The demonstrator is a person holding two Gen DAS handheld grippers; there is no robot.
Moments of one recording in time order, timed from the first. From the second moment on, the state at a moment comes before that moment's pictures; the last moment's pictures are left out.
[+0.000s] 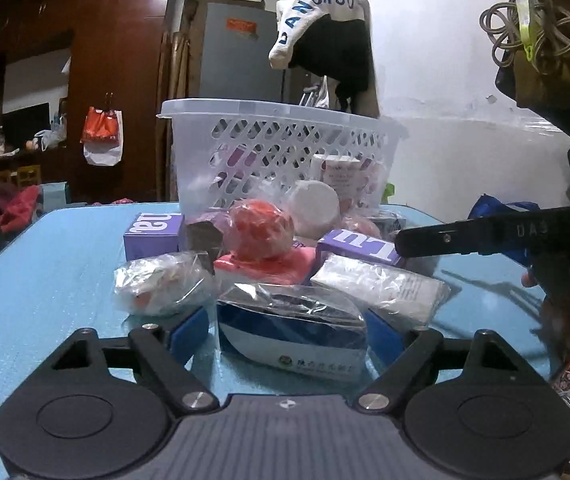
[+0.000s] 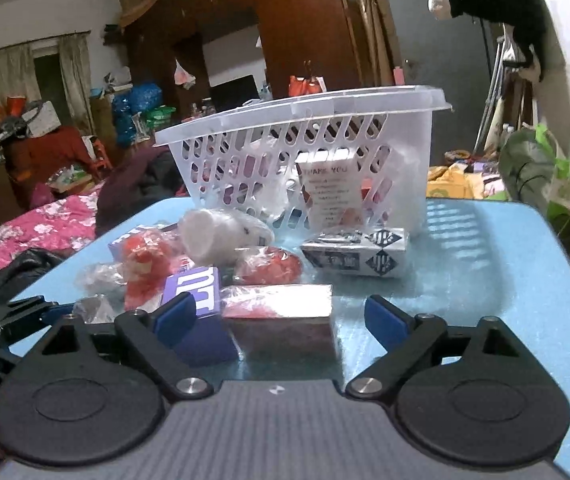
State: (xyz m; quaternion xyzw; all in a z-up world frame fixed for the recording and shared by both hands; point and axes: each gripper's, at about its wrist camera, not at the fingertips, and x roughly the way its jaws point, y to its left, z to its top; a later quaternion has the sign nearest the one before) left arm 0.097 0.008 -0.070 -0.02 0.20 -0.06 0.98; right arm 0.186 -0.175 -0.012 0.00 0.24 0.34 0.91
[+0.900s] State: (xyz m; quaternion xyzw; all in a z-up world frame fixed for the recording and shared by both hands) left arm 0.082 0.013 -0.069 -0.04 0.16 -0.06 0.98; right arm 0.177 -0.199 -0.018 0.07 0.19 0.32 0.93
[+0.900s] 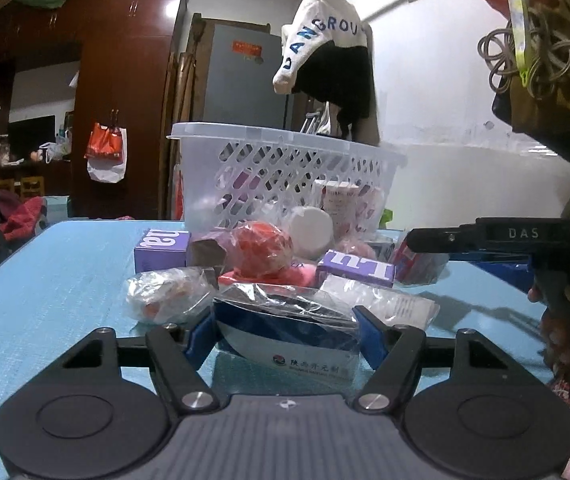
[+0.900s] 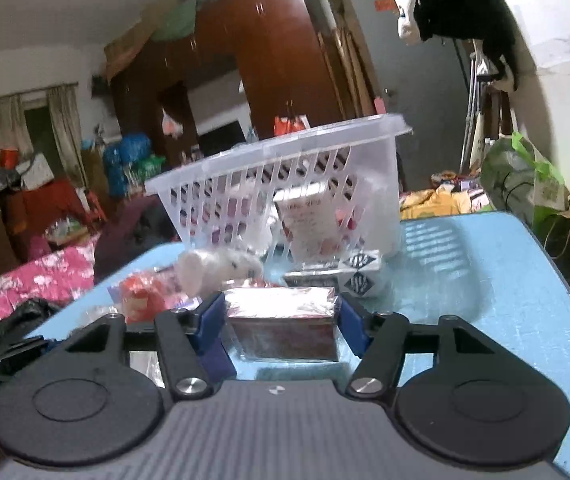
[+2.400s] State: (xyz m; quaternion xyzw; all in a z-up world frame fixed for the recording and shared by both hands) left arm 0.154 0.076 0.024 -0.08 0.13 -0.03 0.99; right arm 0.195 -0.187 0.035 0.01 0.15 0.35 0.93
